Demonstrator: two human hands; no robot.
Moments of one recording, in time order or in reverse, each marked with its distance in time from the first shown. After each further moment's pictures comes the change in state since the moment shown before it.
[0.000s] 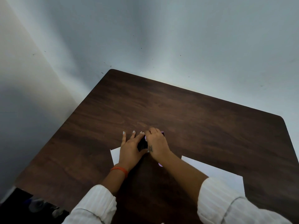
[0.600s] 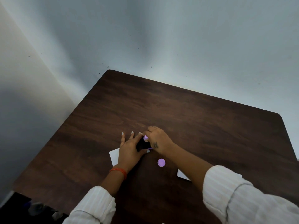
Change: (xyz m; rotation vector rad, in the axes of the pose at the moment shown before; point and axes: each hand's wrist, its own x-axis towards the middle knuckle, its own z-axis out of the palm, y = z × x) left_hand 0.000 0.001 0.000 -0.044 0.033 -0.001; right_hand 0.009 0.019 -0.015 0.015 -0.085 -0.152
